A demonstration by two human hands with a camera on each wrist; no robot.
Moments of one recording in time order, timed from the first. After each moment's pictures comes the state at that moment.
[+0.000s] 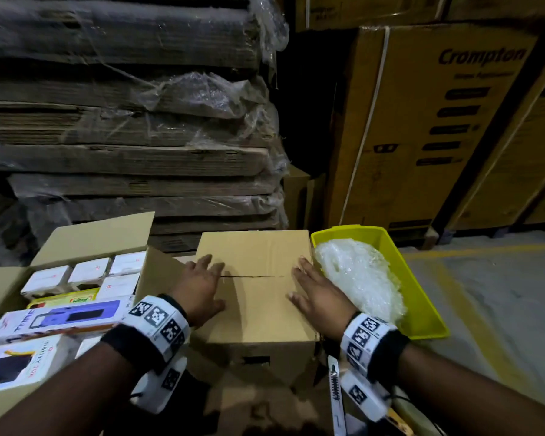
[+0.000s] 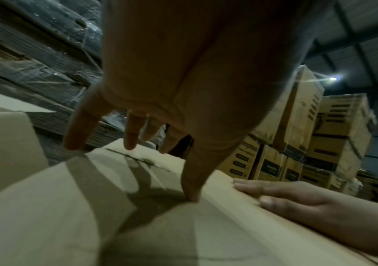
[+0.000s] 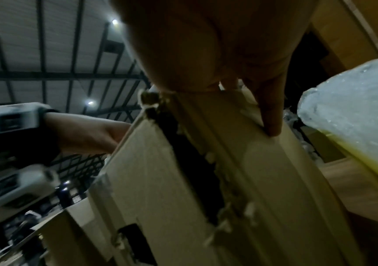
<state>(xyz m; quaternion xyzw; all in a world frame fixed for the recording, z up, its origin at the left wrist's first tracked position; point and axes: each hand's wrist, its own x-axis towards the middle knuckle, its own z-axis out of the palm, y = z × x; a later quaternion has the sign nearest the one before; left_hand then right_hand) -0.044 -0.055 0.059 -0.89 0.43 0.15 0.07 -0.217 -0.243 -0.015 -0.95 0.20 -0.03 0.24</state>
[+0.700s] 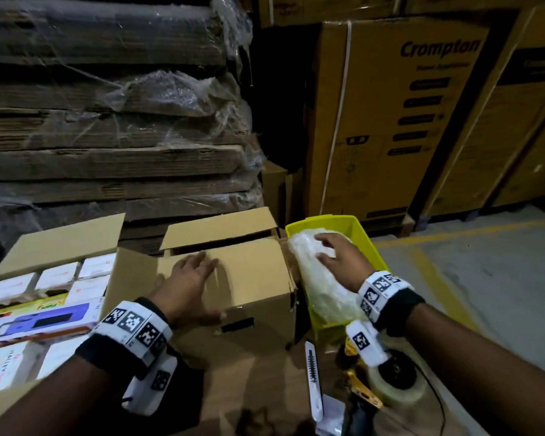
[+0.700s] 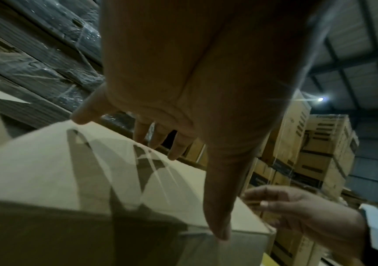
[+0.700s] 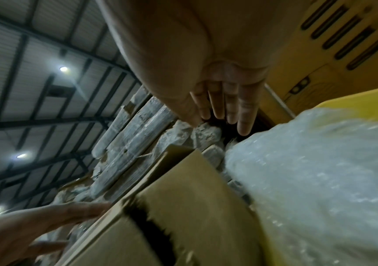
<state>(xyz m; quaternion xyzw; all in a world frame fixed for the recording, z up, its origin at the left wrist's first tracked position) -0.073 -0.067 0.061 -0.88 0.44 0.17 0.04 -0.267 -0.329 0.003 -0.88 0.28 -0.17 0.35</state>
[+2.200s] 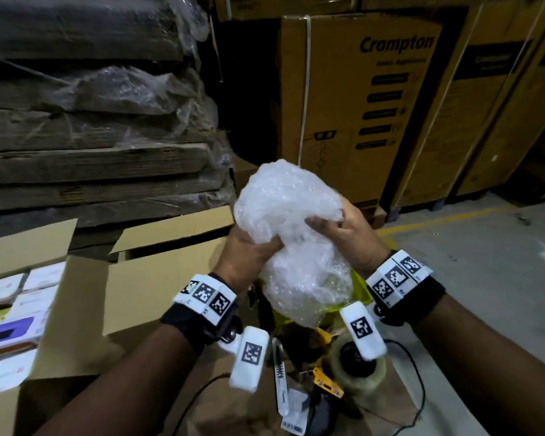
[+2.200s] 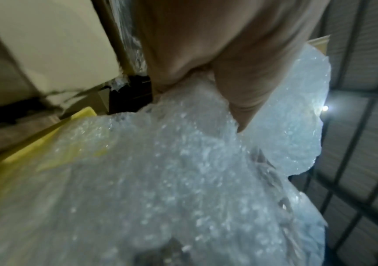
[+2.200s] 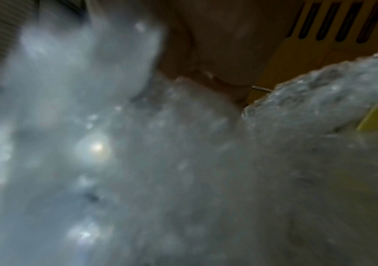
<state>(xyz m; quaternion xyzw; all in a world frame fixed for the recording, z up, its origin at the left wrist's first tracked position) -0.194 -0.197 0.077 -0.56 0.32 0.35 -0.67 -0.336 -0.333 0.094 -0.68 0.13 -0.30 0.66</state>
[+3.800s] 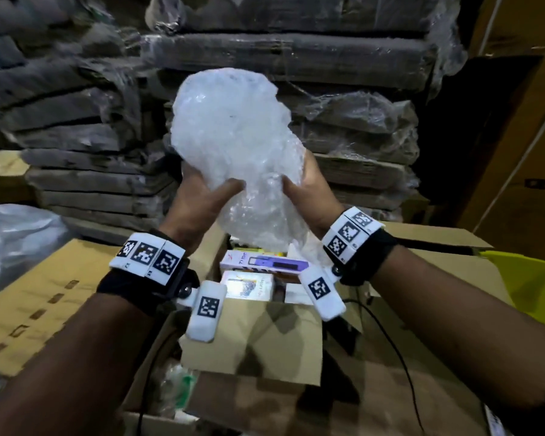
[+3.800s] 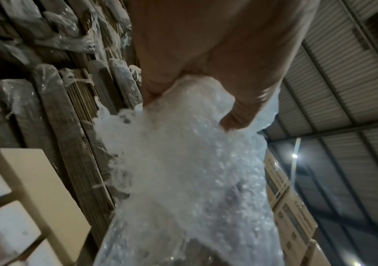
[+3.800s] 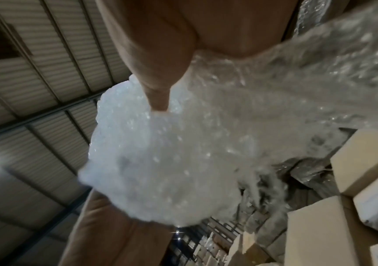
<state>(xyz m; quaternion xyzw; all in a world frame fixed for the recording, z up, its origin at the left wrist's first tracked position) 0.052 0.248 0.189 -0.68 0.25 -0.01 -0.69 0.001 0.069 0.174 -0.68 -0.07 -0.26 0.68</state>
